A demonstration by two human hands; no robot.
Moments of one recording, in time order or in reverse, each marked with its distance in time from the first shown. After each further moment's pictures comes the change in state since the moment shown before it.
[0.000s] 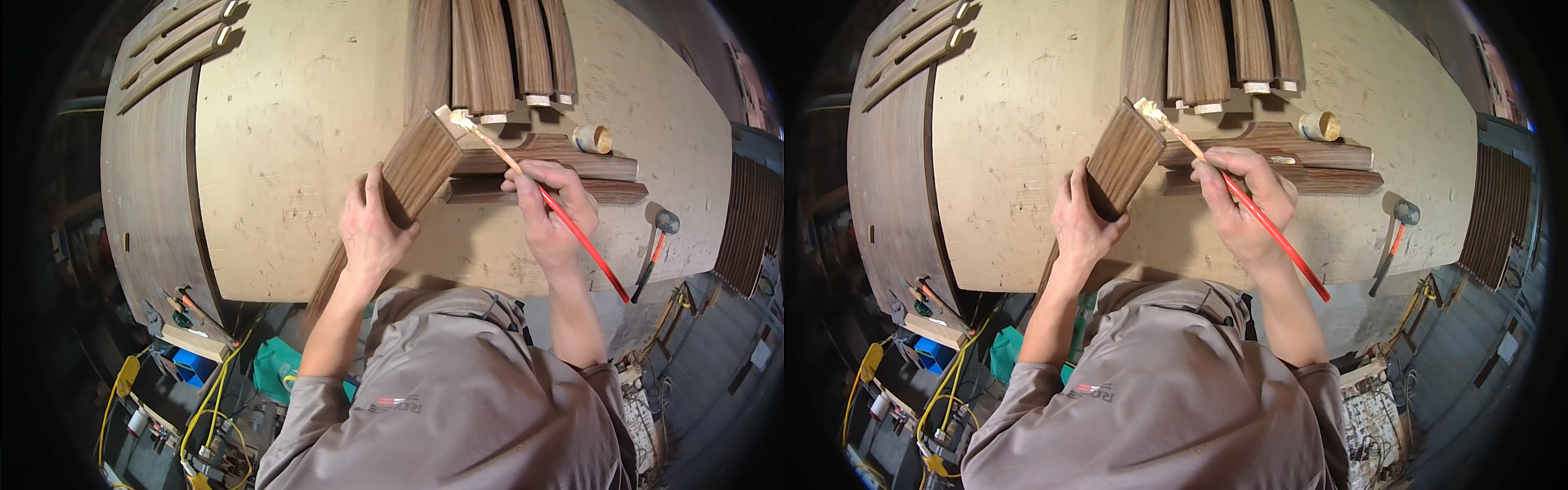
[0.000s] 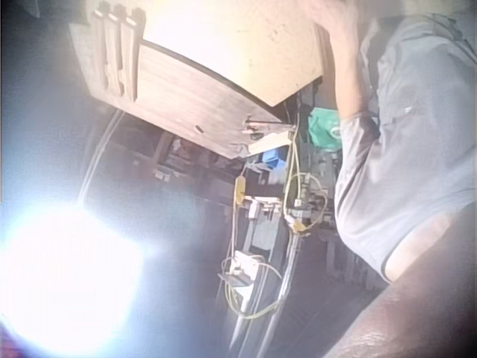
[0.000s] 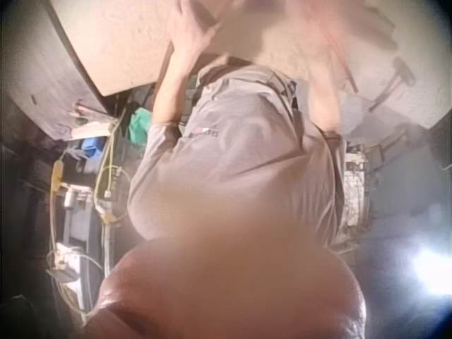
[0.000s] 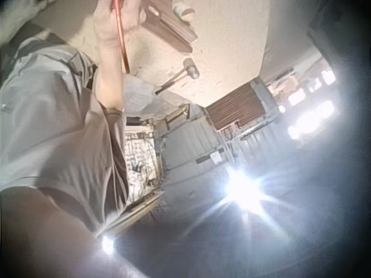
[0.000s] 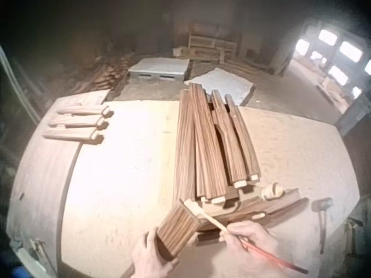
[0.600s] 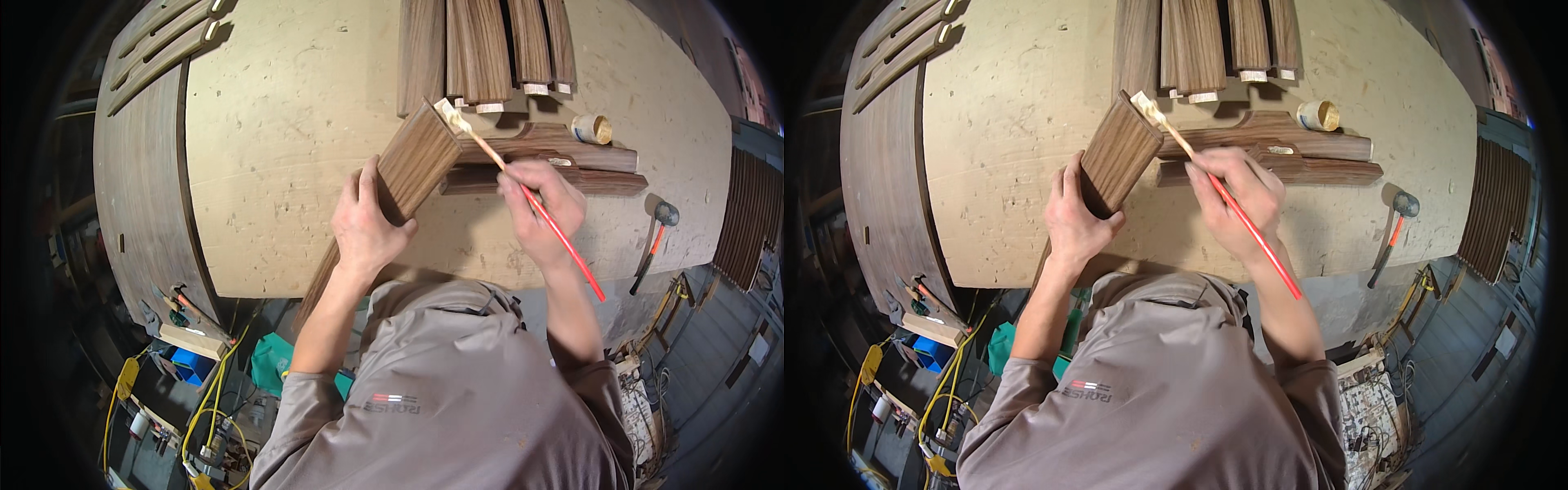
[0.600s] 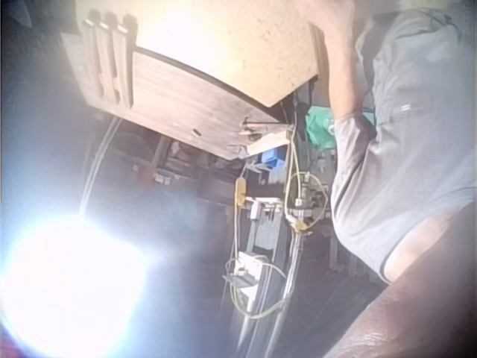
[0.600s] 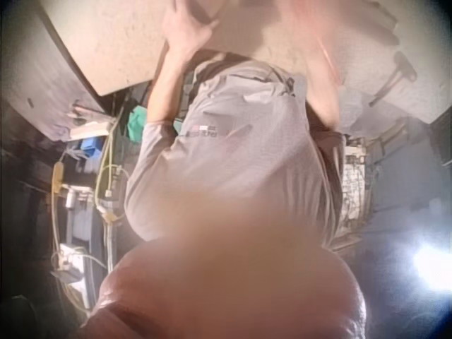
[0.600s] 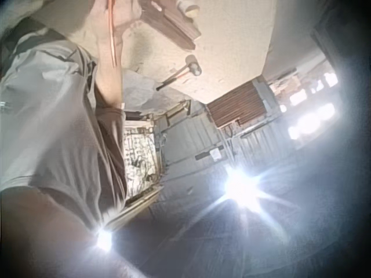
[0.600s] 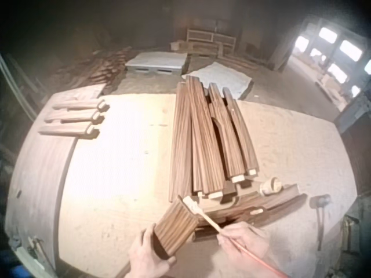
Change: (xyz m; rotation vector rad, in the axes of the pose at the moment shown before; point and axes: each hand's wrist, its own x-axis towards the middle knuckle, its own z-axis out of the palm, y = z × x) left_hand 0.005 0.009 -0.002 -0.046 -0.040 -0.037; right_hand -0.009 0.011 -0.006 -0.192 -0.109 -0.002
